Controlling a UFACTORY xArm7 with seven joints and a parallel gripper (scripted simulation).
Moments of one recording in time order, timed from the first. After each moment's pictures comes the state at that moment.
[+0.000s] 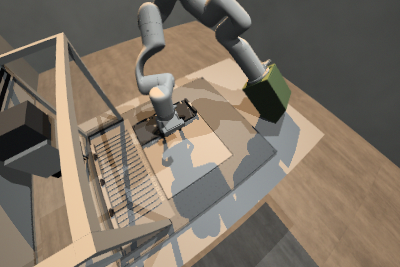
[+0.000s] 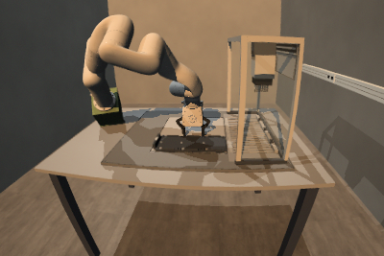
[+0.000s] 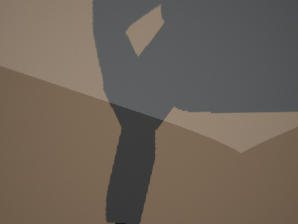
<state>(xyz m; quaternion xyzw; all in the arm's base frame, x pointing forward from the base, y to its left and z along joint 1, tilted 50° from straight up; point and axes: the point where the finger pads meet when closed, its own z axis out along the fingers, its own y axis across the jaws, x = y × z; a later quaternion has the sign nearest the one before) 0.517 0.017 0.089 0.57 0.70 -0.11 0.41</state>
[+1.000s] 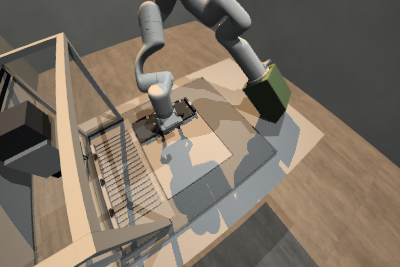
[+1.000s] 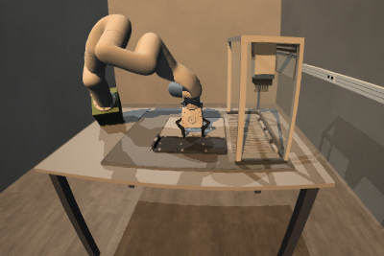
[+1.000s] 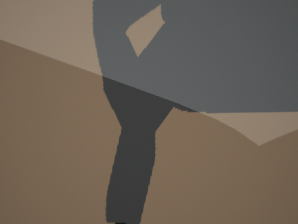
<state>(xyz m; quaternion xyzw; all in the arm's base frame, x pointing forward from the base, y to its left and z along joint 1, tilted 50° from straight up) 0.517 0.007 0.098 0.57 0.70 -0.11 0.41</state>
